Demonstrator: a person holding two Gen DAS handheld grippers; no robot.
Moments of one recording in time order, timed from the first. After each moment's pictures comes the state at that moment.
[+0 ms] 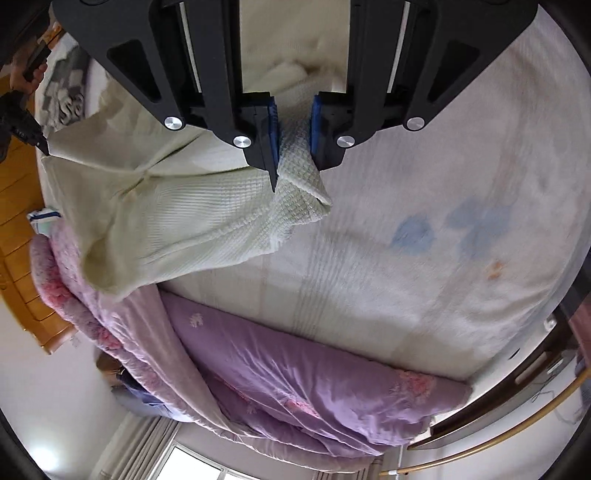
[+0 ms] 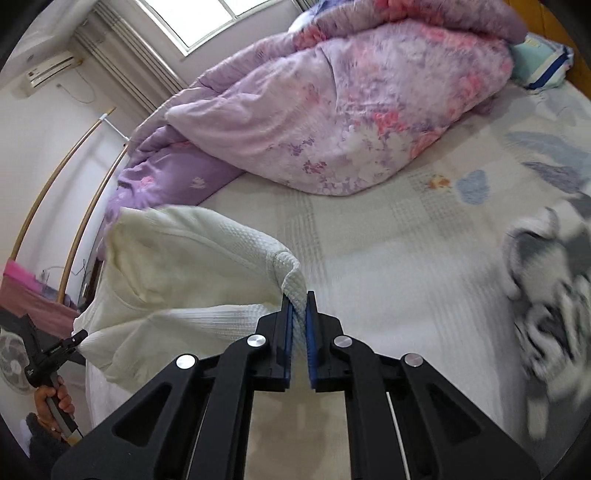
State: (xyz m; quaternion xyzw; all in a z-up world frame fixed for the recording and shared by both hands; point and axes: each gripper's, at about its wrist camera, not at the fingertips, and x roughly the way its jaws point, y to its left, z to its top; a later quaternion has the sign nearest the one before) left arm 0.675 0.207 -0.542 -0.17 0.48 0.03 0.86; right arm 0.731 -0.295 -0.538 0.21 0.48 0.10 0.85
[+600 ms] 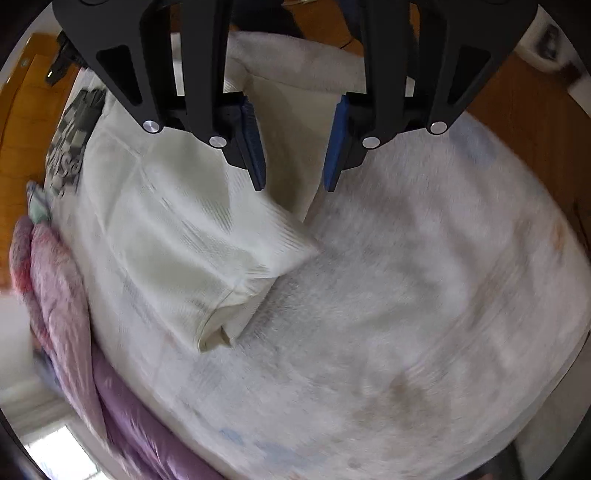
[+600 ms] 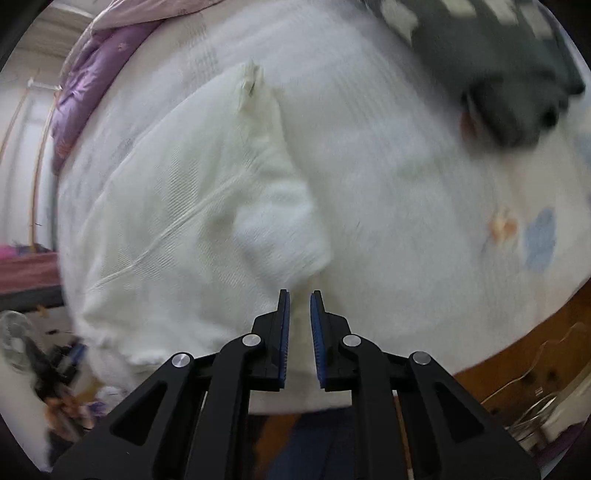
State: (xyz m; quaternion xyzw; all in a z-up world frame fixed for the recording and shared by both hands) left arm 0.351 0.243 -0.604 -0.34 0.58 0.15 0.73; right arm 0.465 -0.310 -0.618 0.24 0.69 0.03 0.68
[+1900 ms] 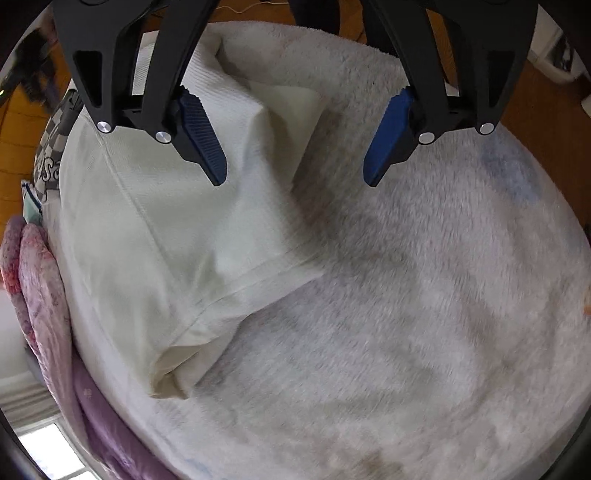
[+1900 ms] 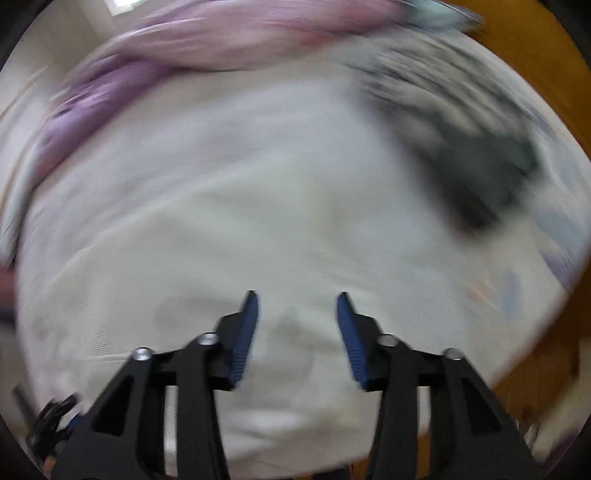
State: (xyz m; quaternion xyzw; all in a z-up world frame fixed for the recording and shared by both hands) left arm 0.336 0.241 -0.688 -0.35 0.60 0.15 0.71; right arm 0.515 -0.197 -0.588 0.12 0.57 -0.02 0.81
